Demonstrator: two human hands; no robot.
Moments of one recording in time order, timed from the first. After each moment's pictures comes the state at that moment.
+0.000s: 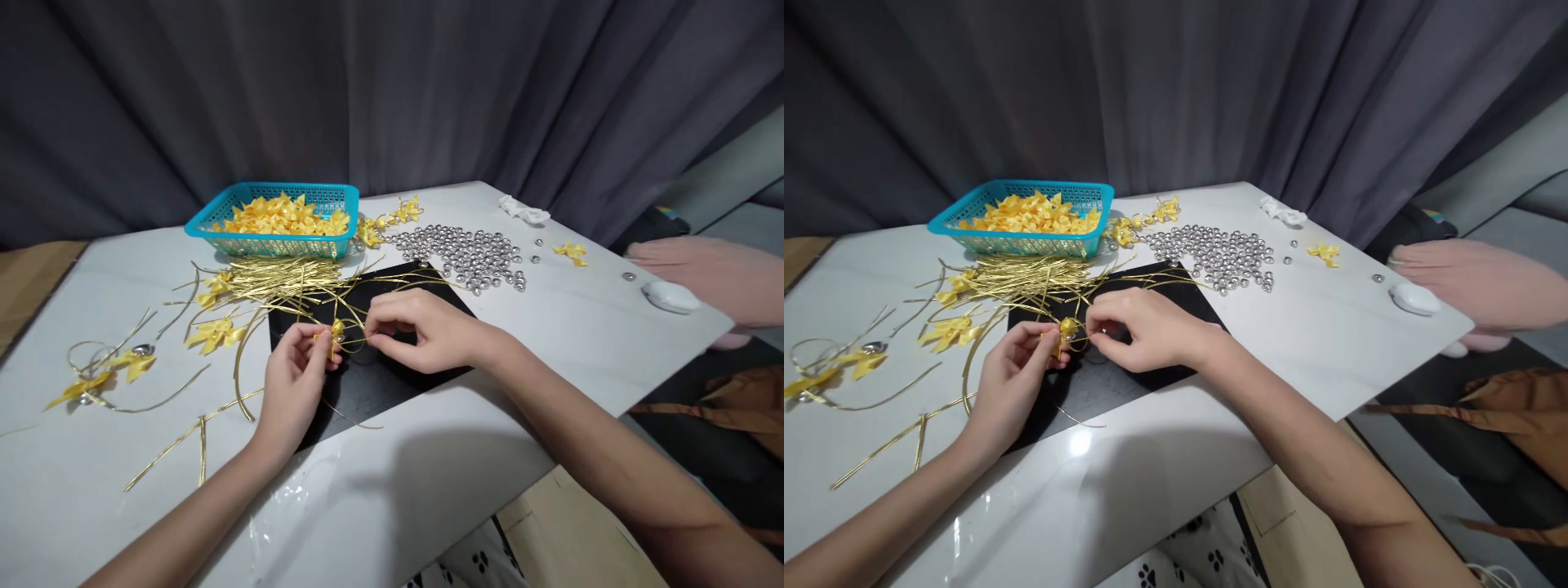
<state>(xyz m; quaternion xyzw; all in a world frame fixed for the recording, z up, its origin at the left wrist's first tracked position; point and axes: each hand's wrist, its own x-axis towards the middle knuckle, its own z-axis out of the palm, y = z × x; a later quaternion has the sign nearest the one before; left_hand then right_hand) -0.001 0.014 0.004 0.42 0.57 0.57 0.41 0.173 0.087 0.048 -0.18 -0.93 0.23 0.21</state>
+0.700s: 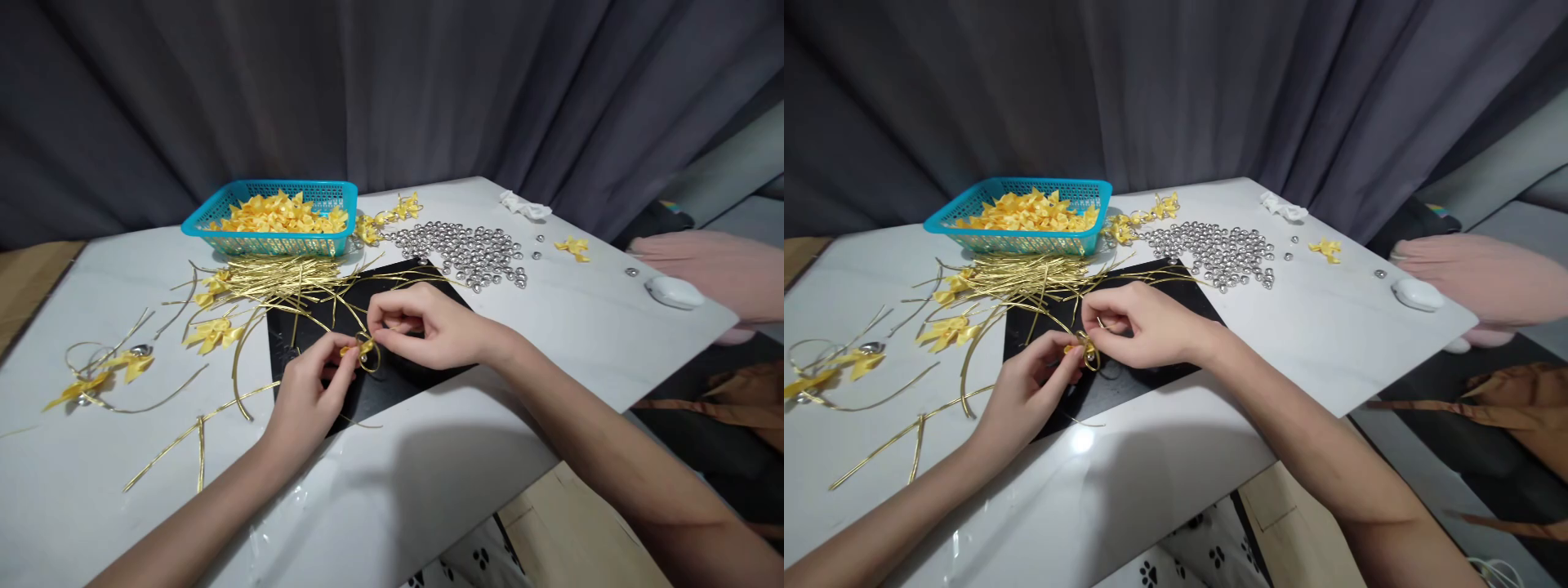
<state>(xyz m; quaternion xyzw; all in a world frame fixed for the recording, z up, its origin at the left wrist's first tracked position) 0.004 0.004 0.007 0.60 0.57 0.44 0.35 0.174 0.083 0.053 -0.20 -0.89 0.34 0.25</state>
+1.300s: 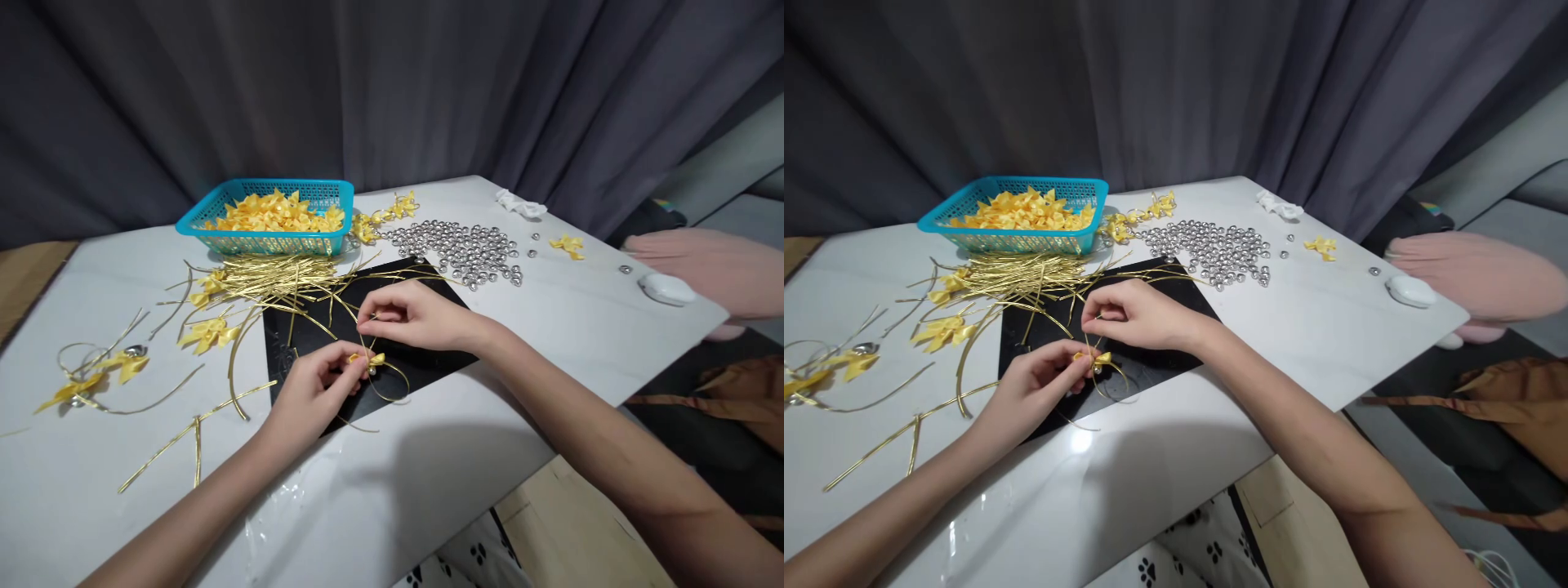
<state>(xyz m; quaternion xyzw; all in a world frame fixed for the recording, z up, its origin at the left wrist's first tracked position) 0.003 0.007 0.006 0.56 0.54 0.41 0.47 0.172 0.100 0.037 -0.23 -0.87 0.38 0.22</state>
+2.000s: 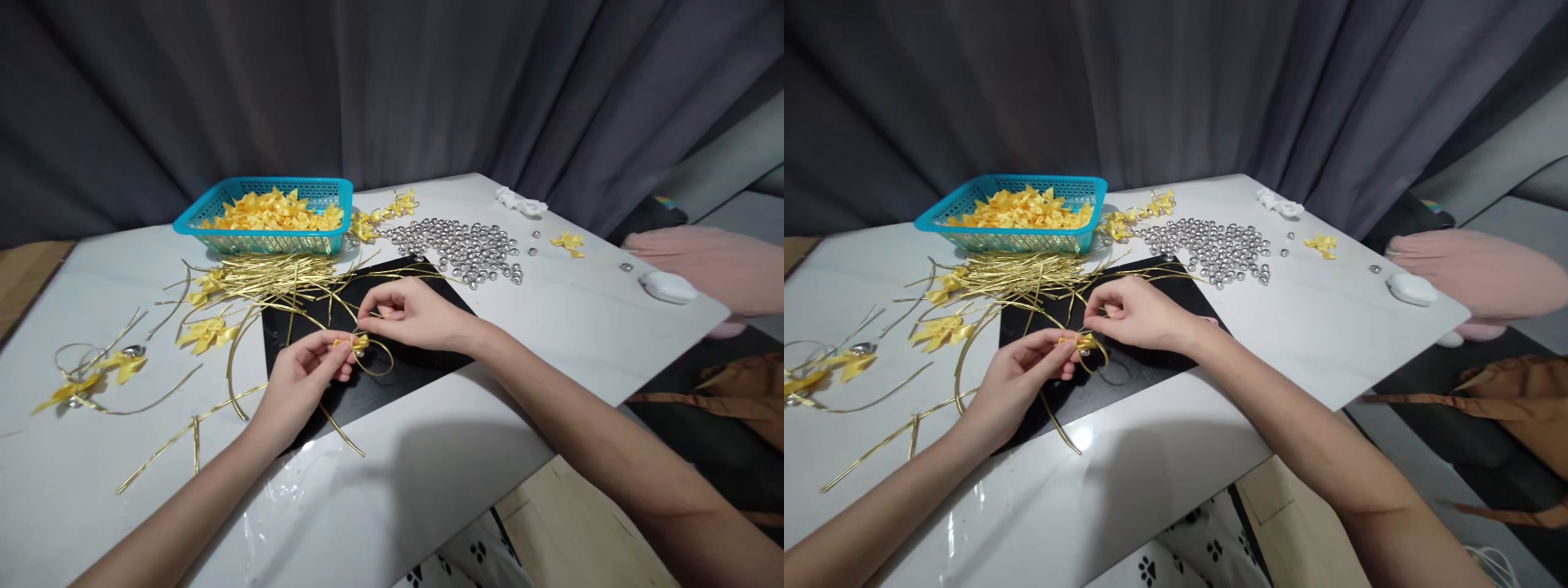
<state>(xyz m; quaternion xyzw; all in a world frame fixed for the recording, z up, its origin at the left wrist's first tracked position) 0.000 0.014 0.009 0.40 0.51 0.50 0.57 0.167 0.098 0.034 -0.31 -0.84 0.38 0.25</state>
